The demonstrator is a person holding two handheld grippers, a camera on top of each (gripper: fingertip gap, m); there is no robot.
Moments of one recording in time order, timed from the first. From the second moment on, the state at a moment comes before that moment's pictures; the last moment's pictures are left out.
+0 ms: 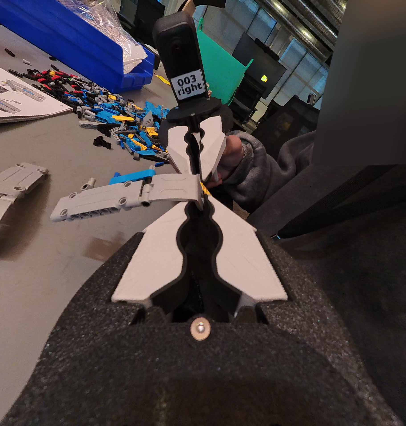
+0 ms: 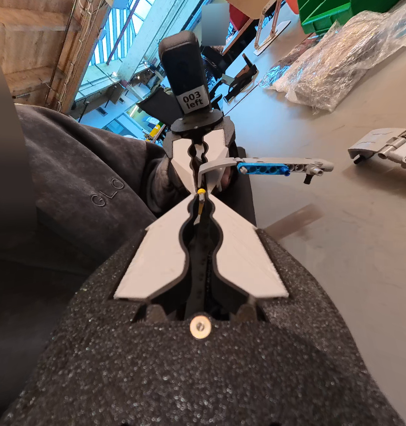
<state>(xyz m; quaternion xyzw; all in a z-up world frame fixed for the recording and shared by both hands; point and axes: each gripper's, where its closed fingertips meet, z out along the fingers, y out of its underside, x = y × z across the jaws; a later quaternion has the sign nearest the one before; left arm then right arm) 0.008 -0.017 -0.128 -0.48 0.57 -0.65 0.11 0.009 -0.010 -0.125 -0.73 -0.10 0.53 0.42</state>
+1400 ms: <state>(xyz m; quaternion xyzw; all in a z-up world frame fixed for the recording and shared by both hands) 0.006 -0.017 -0.124 -0.48 0.56 -0.67 0.09 0.011 -0.012 -0.118 -0.70 -0.09 0.57 0.42</state>
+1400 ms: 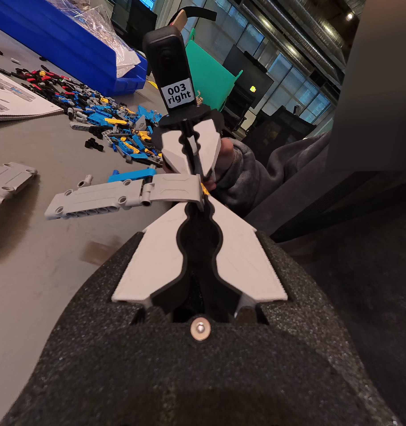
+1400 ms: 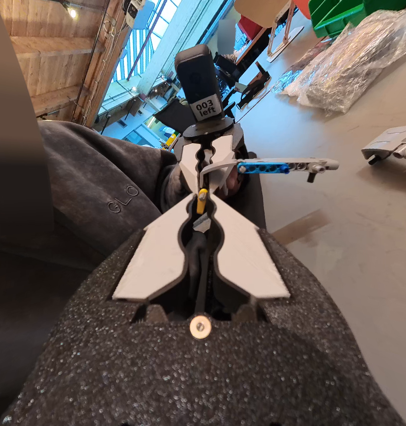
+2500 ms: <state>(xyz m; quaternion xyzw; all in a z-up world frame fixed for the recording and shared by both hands) 0.004 -0.022 -0.125 -0.47 0.56 -0.67 0.09 0.014 -0.014 -0.123 -0.72 -0.10 0.54 0.42</state>
